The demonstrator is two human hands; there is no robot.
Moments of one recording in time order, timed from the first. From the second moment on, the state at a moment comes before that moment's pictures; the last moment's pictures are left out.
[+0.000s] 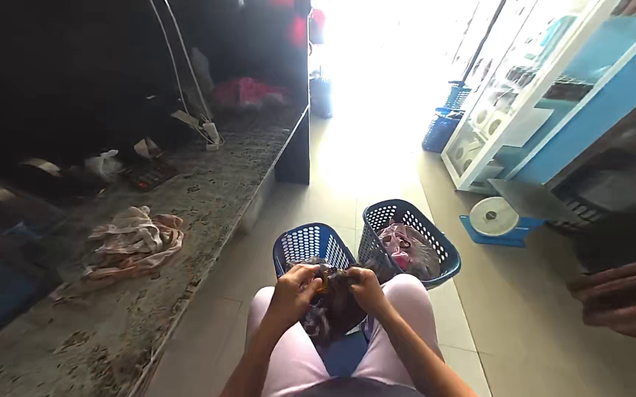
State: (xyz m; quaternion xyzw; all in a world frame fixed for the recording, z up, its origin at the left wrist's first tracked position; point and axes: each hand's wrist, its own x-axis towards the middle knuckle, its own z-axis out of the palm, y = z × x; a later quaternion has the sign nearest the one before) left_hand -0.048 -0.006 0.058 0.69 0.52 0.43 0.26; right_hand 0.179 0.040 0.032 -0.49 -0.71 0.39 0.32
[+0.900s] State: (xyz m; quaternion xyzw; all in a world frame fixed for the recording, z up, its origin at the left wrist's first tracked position) left_hand -0.051 0.005 0.004 0.35 0.38 0.42 0.75; right_hand 0.171 0.042 0.001 -0.39 -0.57 0.59 0.42
